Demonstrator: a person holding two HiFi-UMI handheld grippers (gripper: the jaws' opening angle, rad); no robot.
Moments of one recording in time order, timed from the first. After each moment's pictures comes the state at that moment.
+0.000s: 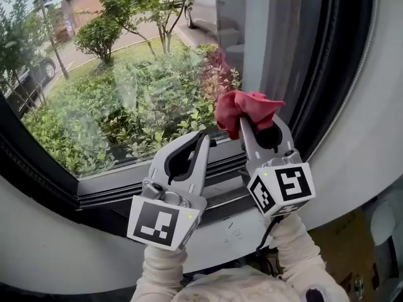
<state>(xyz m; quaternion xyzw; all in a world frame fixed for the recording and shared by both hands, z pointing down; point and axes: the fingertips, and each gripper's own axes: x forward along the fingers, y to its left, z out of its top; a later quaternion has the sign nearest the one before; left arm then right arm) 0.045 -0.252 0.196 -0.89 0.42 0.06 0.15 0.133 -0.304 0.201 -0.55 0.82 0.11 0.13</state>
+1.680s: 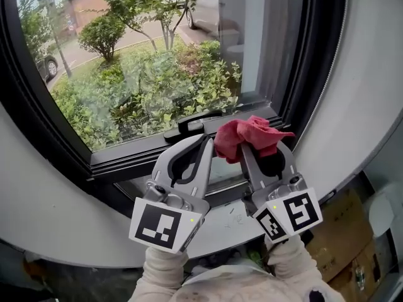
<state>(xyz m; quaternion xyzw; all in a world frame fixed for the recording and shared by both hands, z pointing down) 0.023 -0.142 0.197 -0.90 0.41 0.07 0.15 0.096 -0.151 0.216 -0.51 0.85 0.09 0.15</state>
